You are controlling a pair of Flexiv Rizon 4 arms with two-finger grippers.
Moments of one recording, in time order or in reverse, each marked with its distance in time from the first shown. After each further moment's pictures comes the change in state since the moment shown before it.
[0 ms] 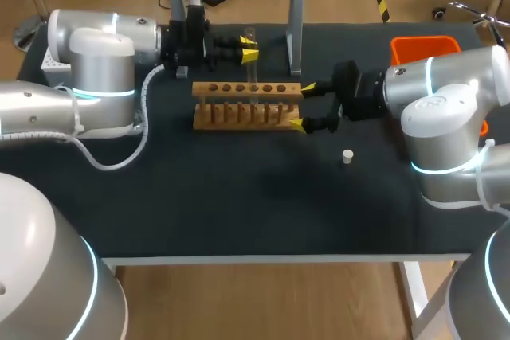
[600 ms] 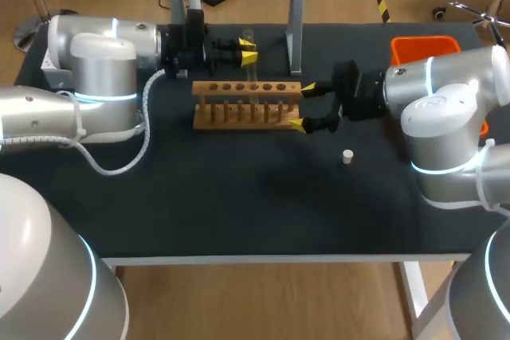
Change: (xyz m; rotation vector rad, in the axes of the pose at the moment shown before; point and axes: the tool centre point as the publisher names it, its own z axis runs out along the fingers) left arm -0.003 0.007 0.000 -0.002 -0.032 0.023; right arm 0.000 0.000 0.000 0.000 0.000 0.000
